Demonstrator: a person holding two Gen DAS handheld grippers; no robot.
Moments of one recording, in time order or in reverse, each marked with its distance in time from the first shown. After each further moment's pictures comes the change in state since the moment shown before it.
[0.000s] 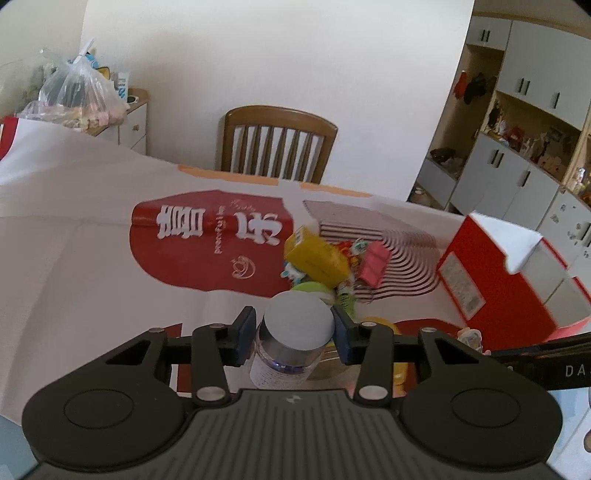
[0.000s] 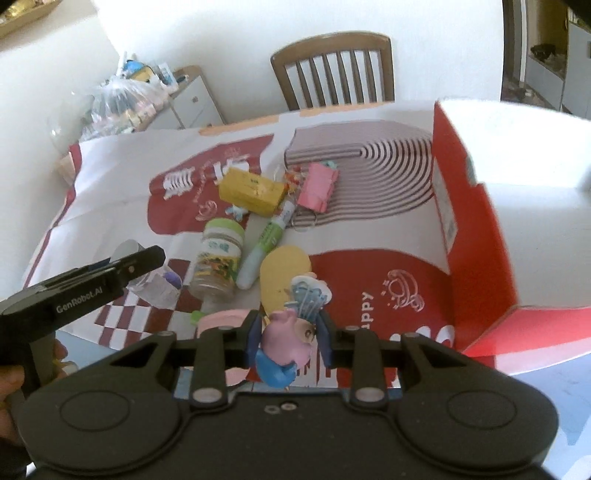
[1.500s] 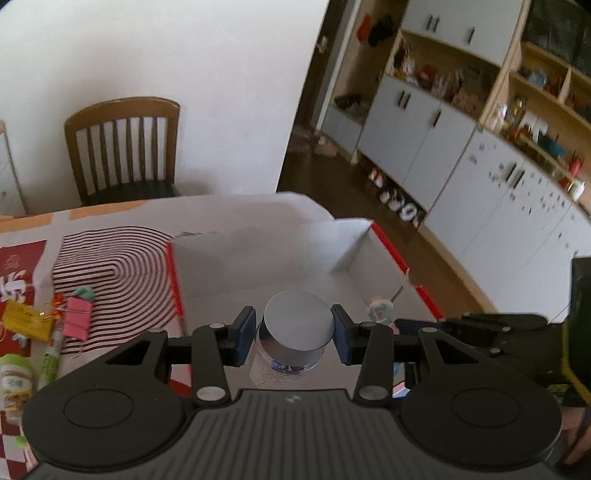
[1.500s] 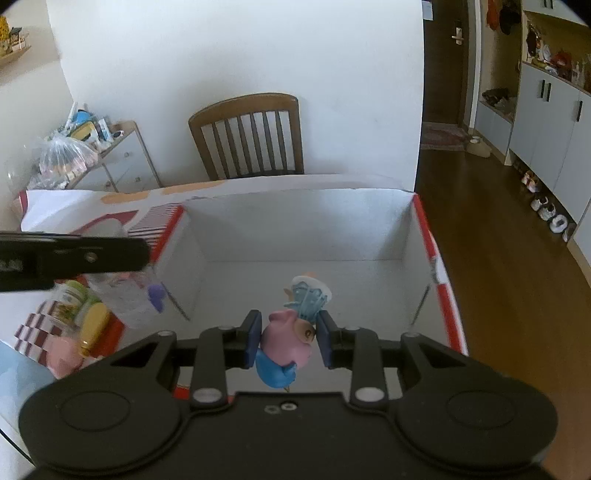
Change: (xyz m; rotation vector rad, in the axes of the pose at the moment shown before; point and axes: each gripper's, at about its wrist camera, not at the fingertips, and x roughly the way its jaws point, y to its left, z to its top) left arm 0.058 -0.315 0.066 0.175 0.175 -0.201; right arm -0.090 -0.231 0.037 -0.059 -0.138 -0.131
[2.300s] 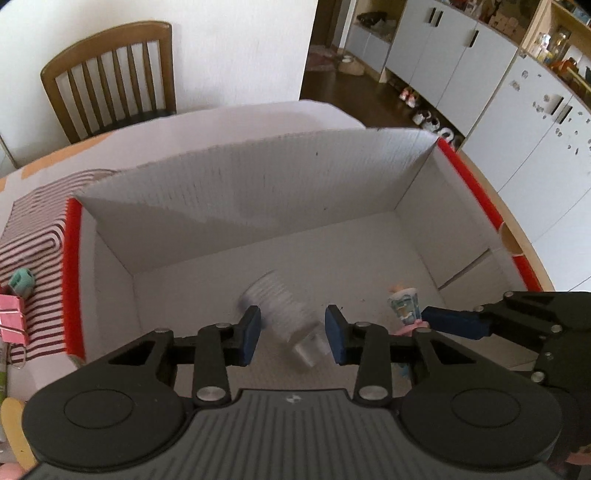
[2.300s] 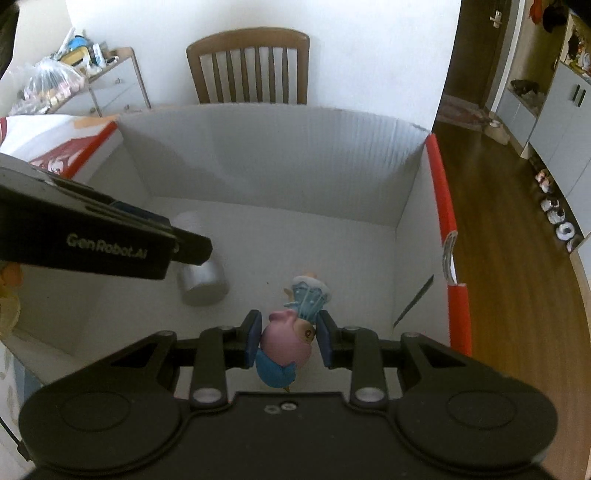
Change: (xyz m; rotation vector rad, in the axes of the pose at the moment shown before) left arm 0.142 -0.006 0.001 0.011 0.272 0.094; right arm 0.087 -0.027 -0.001 -0.131 0.187 -0.020
